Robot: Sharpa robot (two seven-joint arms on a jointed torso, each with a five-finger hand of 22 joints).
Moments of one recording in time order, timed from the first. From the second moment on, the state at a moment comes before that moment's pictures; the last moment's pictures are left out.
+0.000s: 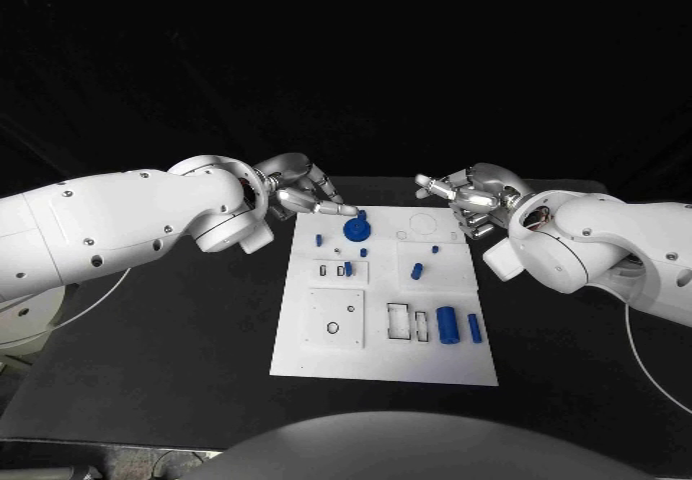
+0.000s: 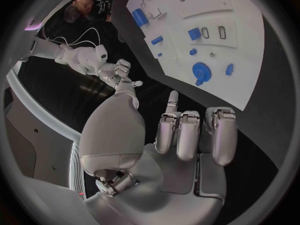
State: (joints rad) left arm 1.41 -0.74 -0.23 1.49 -0.83 -0.16 -0.15; left_hand 1.12 -0.21 -0.16 0.30 0.15 0.82 0.15 0.35 0.10 1.47 0.08 1.57 1.31 1.47 0.03 1.57 1.31 0.01 1.47 0.09 1.57 1.31; right arm 1.35 -0.97 -0.21 1.72 -0.51 -0.44 -0.07; right_hand 1.05 0.10 -0.01 0.29 0.33 0.81 0.21 0.10 0.08 1.47 0.15 1.57 1.31 1.47 0.10 1.57 1.31 0.01 1.47 0.20 1.57 1.31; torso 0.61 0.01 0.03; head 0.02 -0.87
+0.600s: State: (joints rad) left arm 1.39 -0.64 -0.24 1.46 -0.92 0.05 -0.46; left_hand 0.95 -0.17 -0.14 0.30 0.21 1.00 0.09 0.45 0.23 1.47 0.03 1.57 1.31 1.47 0.00 1.57 1.31 0.01 1.47 0.09 1.57 1.31; right arm 1.31 -0.99 -0.22 1.71 -0.49 -0.36 -0.12; right_hand 1.03 0.11 -0.02 0.29 0.32 0.81 0.21 0.11 0.09 1.47 0.15 1.57 1.31 1.47 0.10 1.57 1.31 0.01 1.47 0.20 1.57 1.31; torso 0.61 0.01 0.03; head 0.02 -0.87
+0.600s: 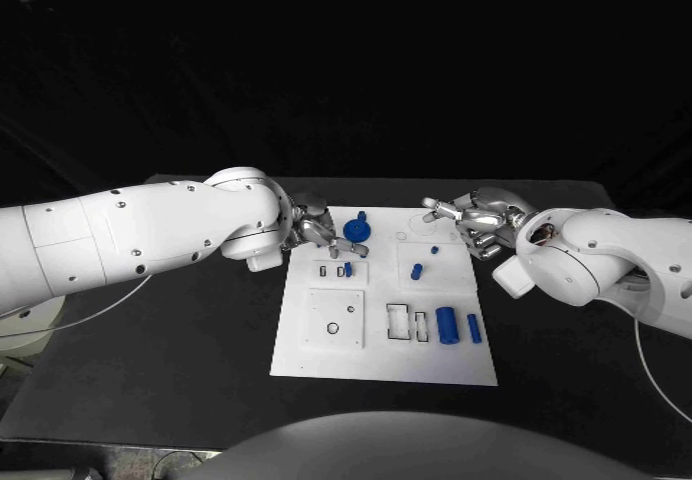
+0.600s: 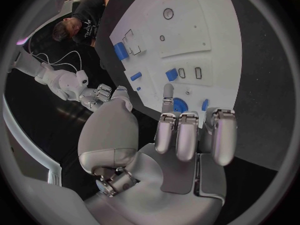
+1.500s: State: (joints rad) left arm 1.34 -0.54 -0.24 1.32 -0.83 0.15 -0.58; left_hand 1.04 0.02 -0.06 0.29 0.30 0.98 0.07 0.47 0.37 1.47 0.02 1.57 1.31 1.47 -0.01 1.57 1.31 0.01 1.47 0.10 1.57 1.31; right arm 1.29 -0.98 -0.22 1.69 -0.50 -0.30 -0.18; right_hand 1.03 0.12 -0.03 0.29 0.32 0.81 0.21 0.11 0.09 1.47 0.16 1.57 1.31 1.47 0.10 1.57 1.31 0.01 1.47 0.20 1.57 1.31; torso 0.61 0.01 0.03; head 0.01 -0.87
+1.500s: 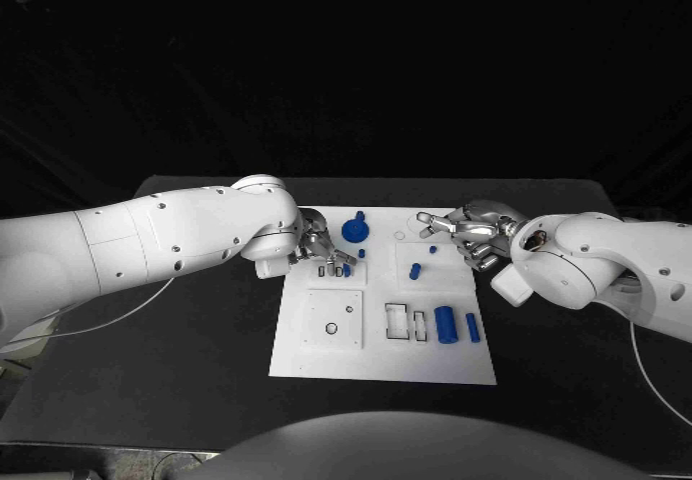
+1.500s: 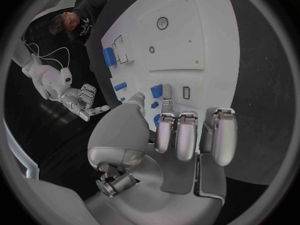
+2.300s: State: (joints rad) left arm 1.33 -0.47 -0.24 1.25 -0.82 0.15 -0.60; left_hand 1.09 -0.02 -0.08 0.29 0.44 0.96 0.07 0.48 0.44 1.47 0.02 1.57 1.31 1.47 -0.02 1.57 1.31 0.01 1.47 0.10 1.57 1.31; right arm 1.28 -0.97 -0.22 1.69 -0.52 -0.29 -0.21; right_hand 1.03 0.12 -0.03 0.29 0.32 0.81 0.21 0.11 0.09 1.47 0.16 1.57 1.31 1.47 0.10 1.57 1.31 0.01 1.47 0.20 1.57 1.31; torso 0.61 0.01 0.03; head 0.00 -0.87
